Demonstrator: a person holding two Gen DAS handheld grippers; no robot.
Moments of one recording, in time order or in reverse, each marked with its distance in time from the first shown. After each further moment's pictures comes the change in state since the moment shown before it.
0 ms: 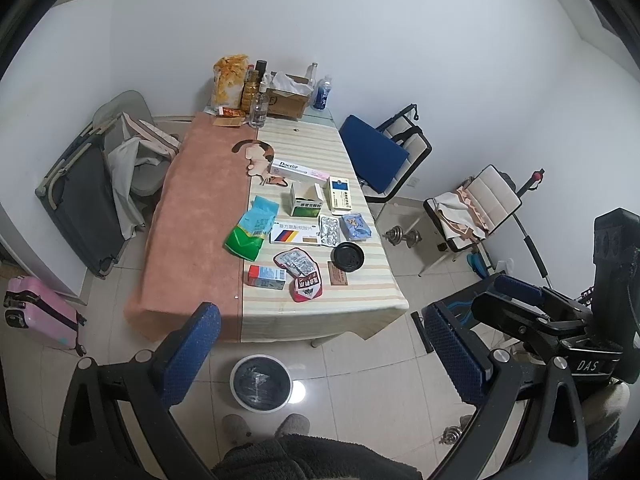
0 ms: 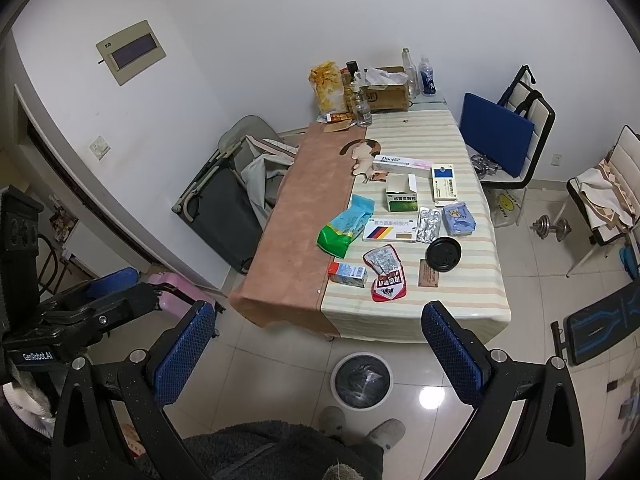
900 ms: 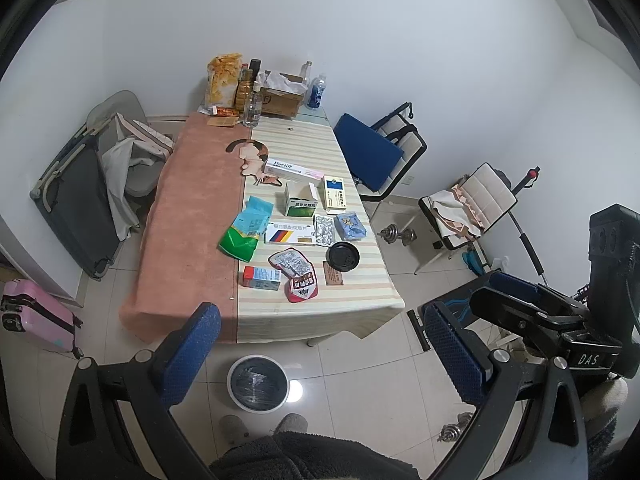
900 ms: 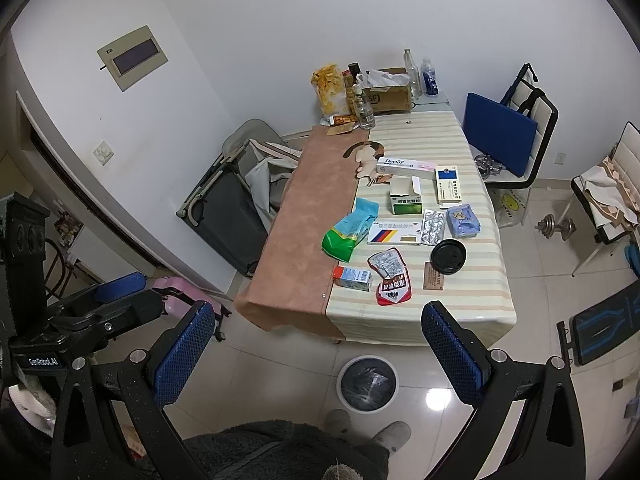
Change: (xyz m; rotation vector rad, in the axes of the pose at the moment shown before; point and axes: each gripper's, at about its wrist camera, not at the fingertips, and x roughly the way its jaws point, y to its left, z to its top) left arm 0.009 0.001 0.002 -0.009 0.004 -0.012; right arm -0.002 0.002 0.012 0.008 0.002 0.017
